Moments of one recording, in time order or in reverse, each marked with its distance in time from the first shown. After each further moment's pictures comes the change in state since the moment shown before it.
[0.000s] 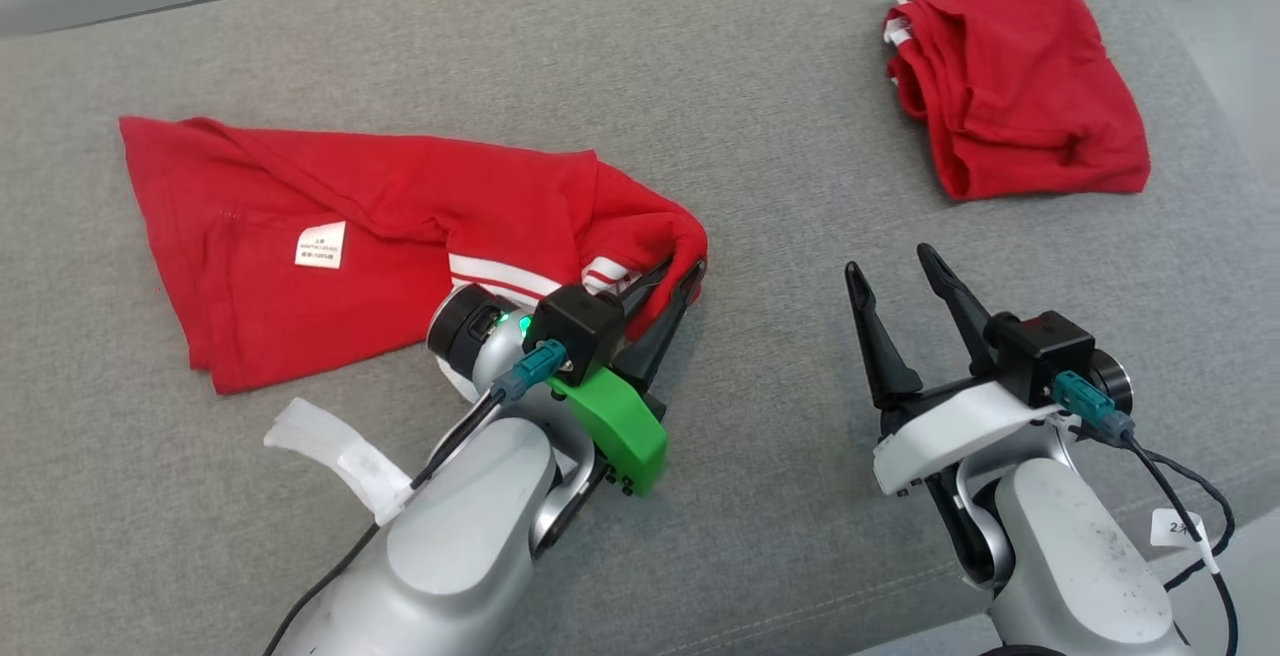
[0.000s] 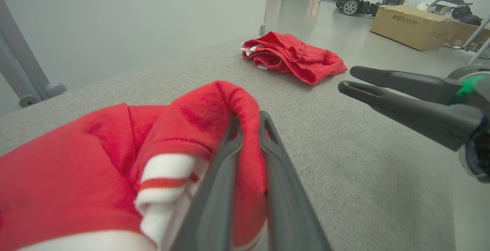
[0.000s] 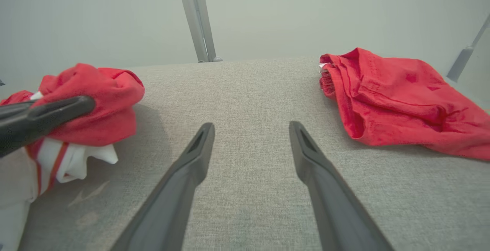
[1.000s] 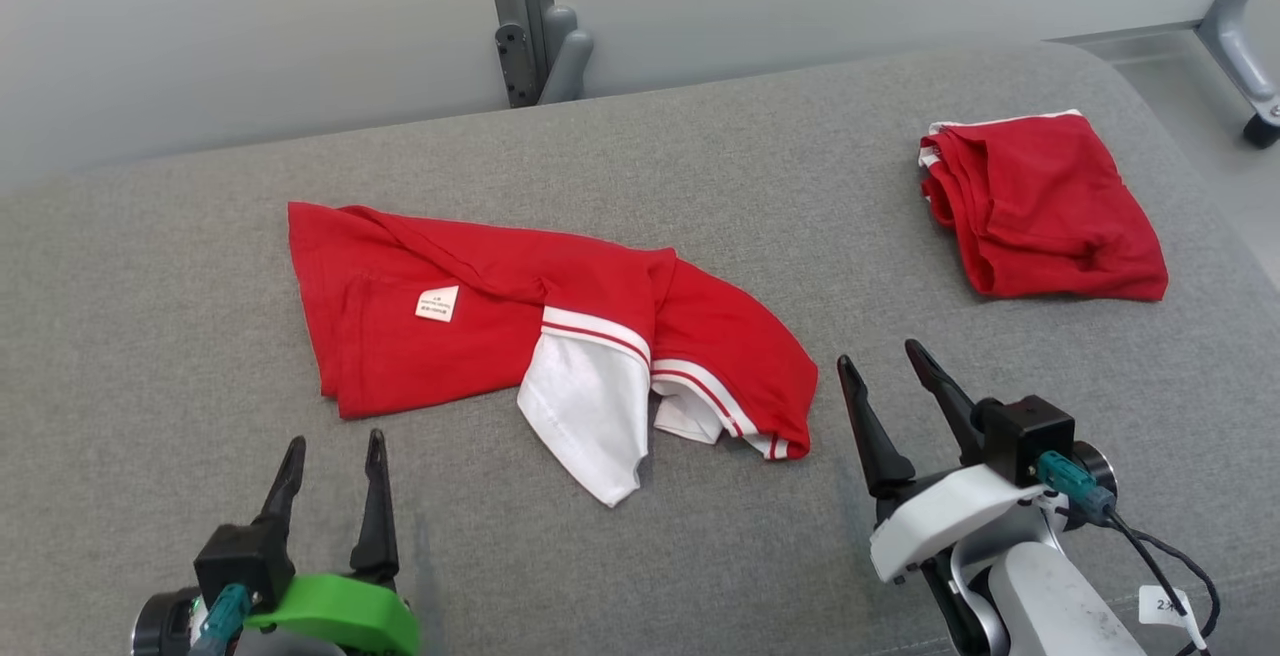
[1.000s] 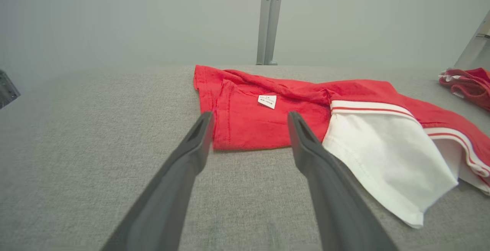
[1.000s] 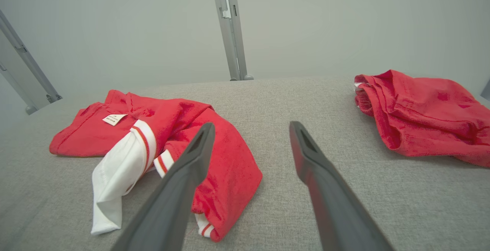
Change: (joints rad) left arm 0.578 0.024 0.687 -0.290 0.185 0.077 0.000; right arm 0.117 0.016 0.013 0.018 0.015 0.000 0.000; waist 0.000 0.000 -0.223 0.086
